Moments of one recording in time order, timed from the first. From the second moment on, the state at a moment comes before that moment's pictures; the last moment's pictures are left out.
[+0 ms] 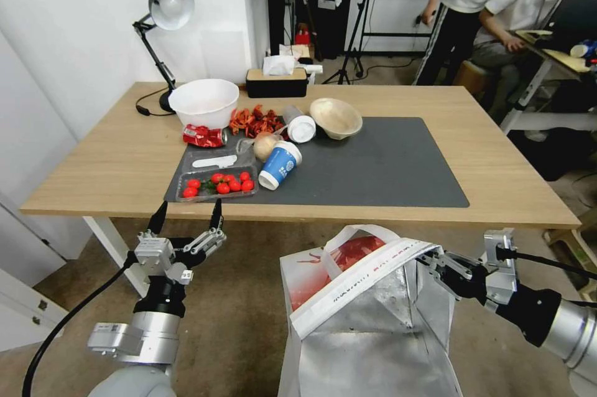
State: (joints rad) left arm 1.78 -1.37 -0.51 -2.35 -0.28 -0.15 -0.07; right arm -2.11 0.71 1.17 2.47 1.43 -0.37 -0.28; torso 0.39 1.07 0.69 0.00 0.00
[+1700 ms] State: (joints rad) left arm 1.79 -1.38 -0.51 -2.36 -0.26 -0.16 -0.08; right arm -1.88 0.53 1.48 2.50 1.91 -0.37 -0.12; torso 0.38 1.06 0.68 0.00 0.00
